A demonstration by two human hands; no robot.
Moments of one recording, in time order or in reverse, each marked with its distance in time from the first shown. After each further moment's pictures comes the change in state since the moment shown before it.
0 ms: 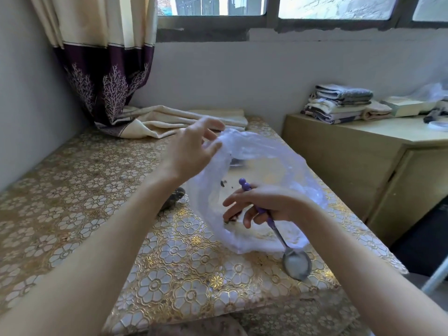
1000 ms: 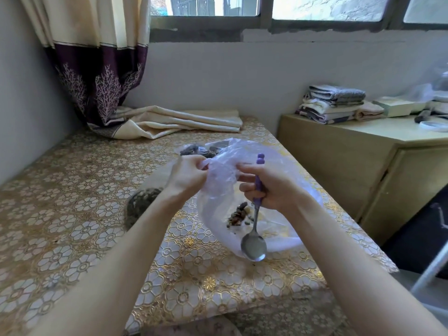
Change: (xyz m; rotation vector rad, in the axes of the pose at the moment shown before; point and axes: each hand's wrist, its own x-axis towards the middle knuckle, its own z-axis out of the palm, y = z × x) left_hand -0.023 -0.025 0.035 -0.195 -0.152 -0.440; right_hand 0.002 -0.009 -0.014 0.689 0.044 -0.199
